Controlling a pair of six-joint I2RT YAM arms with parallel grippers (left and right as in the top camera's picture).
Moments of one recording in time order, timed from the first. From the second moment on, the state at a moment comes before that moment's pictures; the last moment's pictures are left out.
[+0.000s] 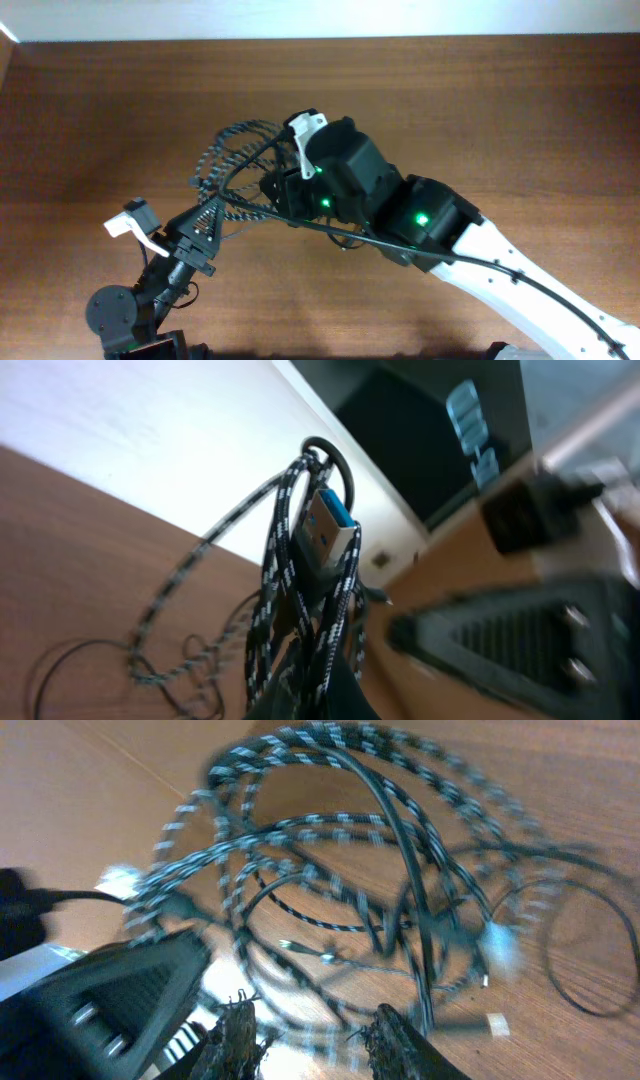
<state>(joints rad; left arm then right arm) 0.31 0.39 0.36 0.15 0.83 -0.88 0.89 1.50 1.57 -0.70 -0.13 0.53</state>
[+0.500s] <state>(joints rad) 0.31 0.39 0.36 0.06 1.01 -0.53 0.92 1.51 1.57 -0.63 -0.12 0.10</state>
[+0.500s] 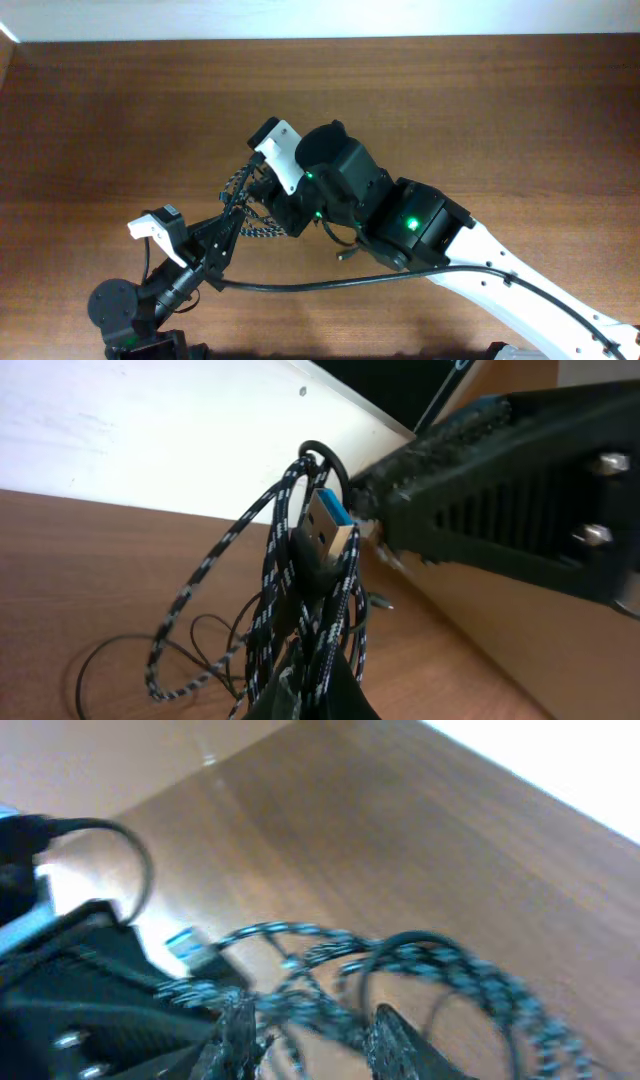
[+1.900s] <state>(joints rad) 0.31 0.38 0.36 0.06 0.91 -0.38 0.27 1.14 1.62 -0.62 -0.37 0.20</state>
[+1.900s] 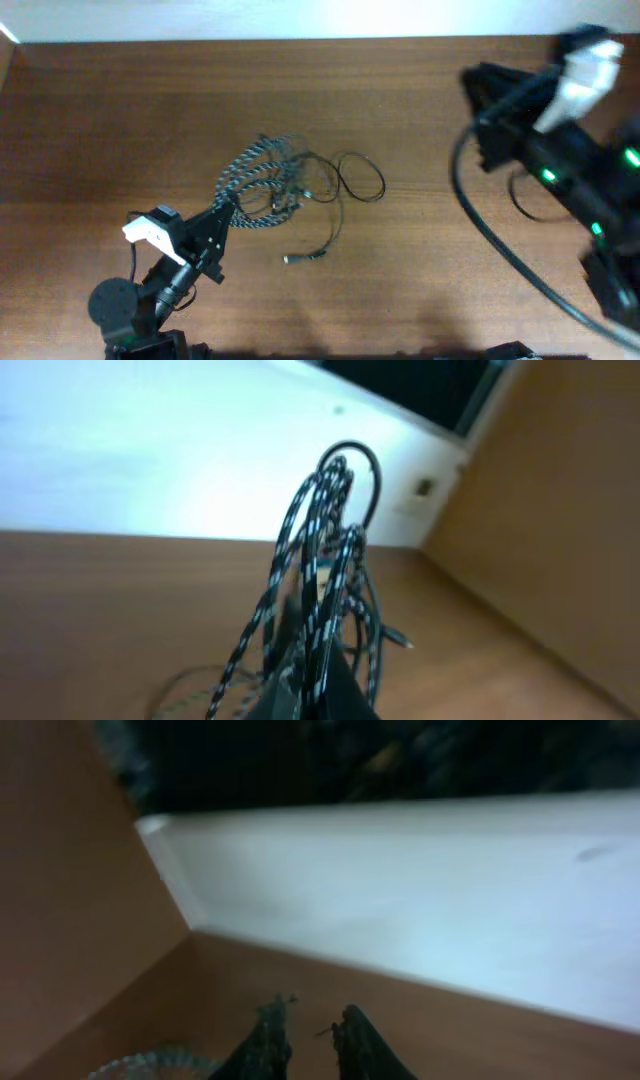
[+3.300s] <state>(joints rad) 0.31 0.39 0.36 0.39 1.00 -0.67 0.77 1.49 1.61 -0.83 -0.34 0.75</state>
